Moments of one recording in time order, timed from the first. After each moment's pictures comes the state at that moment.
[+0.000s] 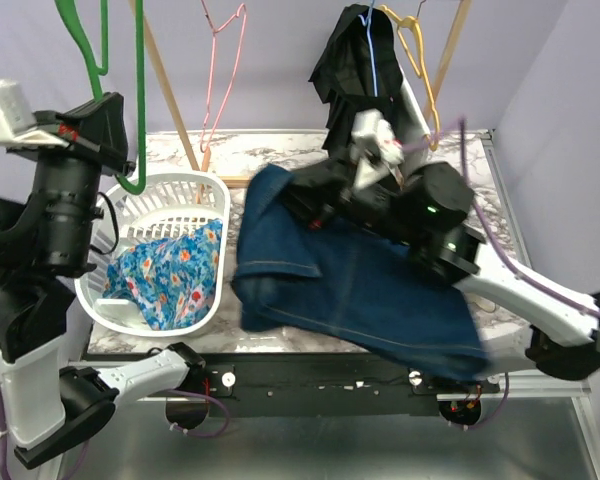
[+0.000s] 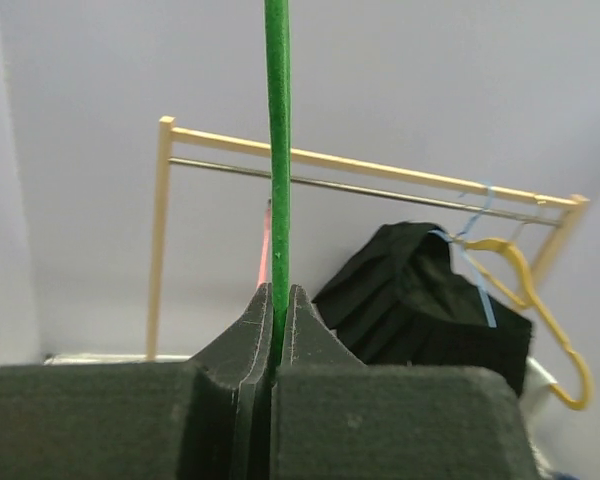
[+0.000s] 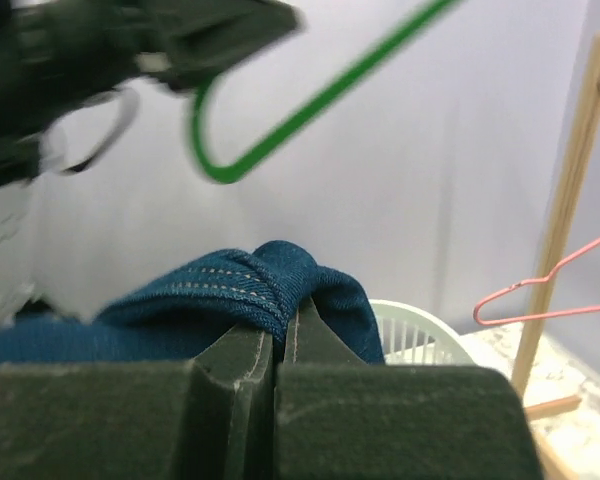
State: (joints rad) left arm -0.64 1.07 2.09 -0.60 -0.52 -0.04; right arm 1.14 1.24 1.51 0.16 -0.20 0.04
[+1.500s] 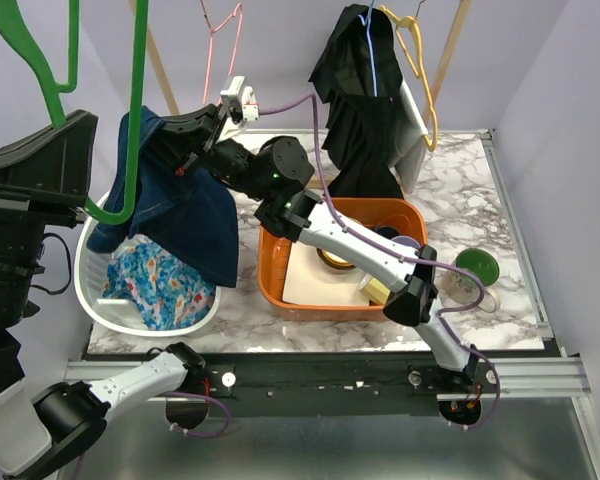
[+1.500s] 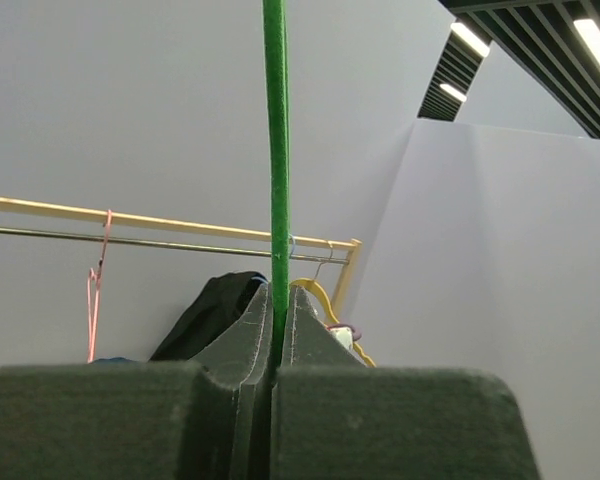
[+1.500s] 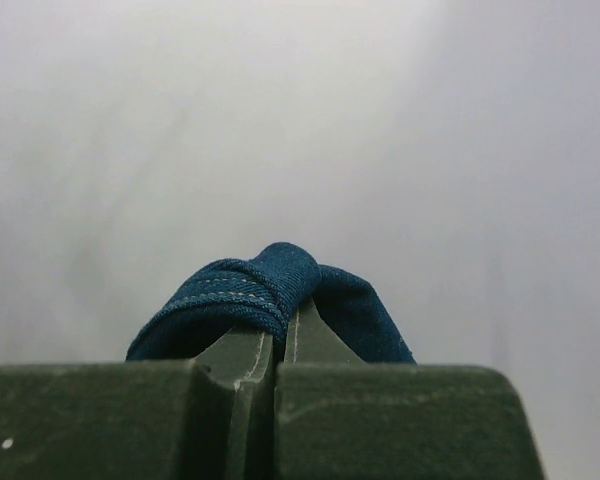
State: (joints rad) left arm -0.64 0.93 2.11 -0.54 -0.18 -0.25; right arm 1.13 2.21 2.44 0.48 -0.17 0.24
